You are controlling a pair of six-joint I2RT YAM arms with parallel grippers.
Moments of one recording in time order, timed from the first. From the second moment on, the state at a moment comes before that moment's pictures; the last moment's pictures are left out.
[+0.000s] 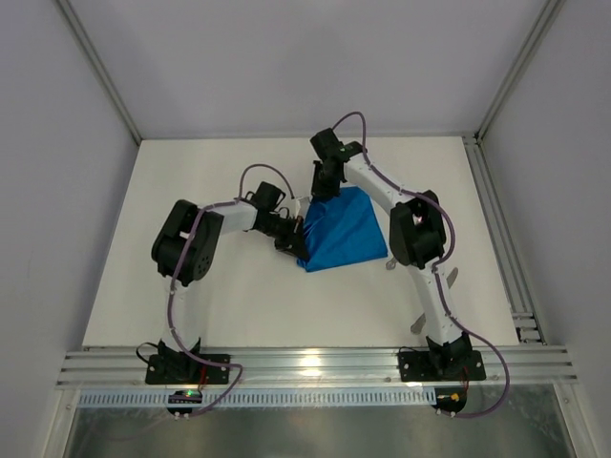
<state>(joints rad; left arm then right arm) -0.46 2.09 1.25 -0.32 0.86 -0.15 0.51 2.34 2.12 -0.88 -0.02 0.62</state>
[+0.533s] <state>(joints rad) -0.36 2.00 1.21 -0.39 0.82 -0.13 0.54 2.35 2.12 -0.64 -0.10 0.75</state>
